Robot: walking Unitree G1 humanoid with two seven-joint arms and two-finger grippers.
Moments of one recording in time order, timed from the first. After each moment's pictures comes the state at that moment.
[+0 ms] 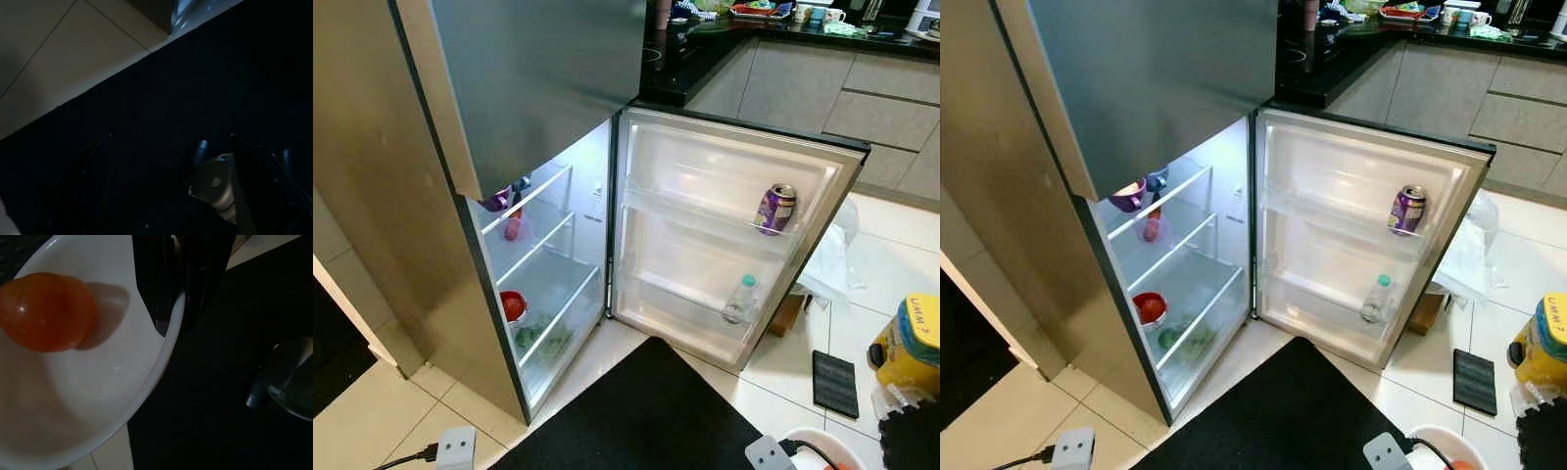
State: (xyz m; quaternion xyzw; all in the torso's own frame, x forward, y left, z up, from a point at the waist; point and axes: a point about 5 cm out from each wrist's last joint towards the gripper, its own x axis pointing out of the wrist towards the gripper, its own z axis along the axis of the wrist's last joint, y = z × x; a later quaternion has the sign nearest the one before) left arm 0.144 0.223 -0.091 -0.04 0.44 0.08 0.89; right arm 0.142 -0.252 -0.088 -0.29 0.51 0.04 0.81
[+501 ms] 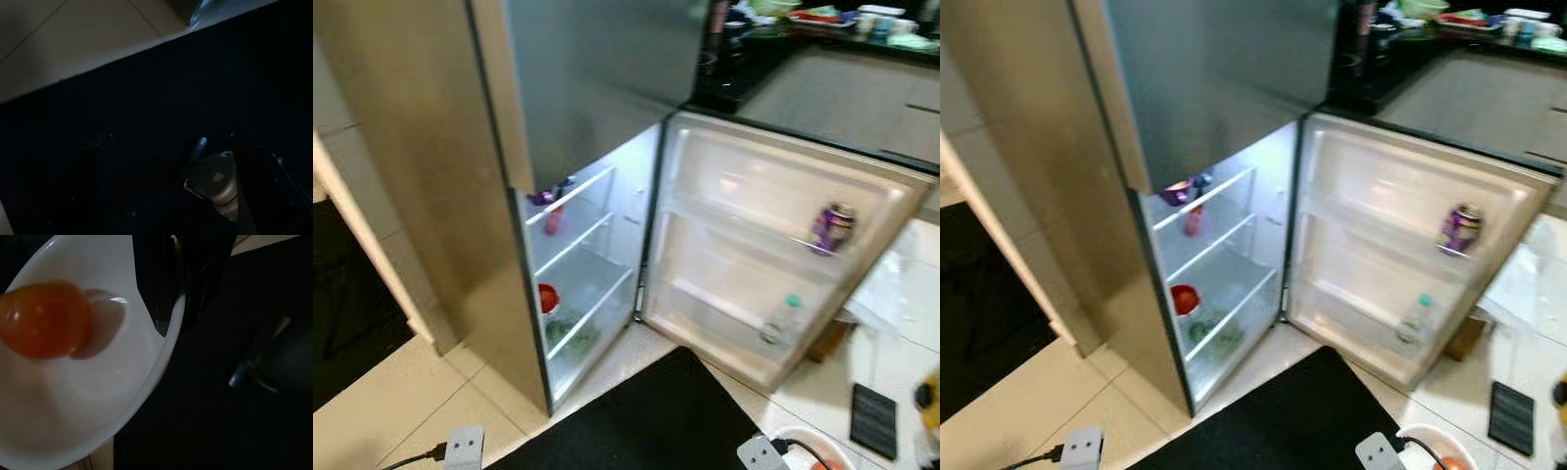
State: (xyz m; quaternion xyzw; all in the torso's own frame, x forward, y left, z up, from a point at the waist) left arm 0.141 0.215 -0.094 -0.06 0.45 0.07 0.89; right arm 0.149 -0.240 -0.089 -0.27 0.51 0.07 0.81
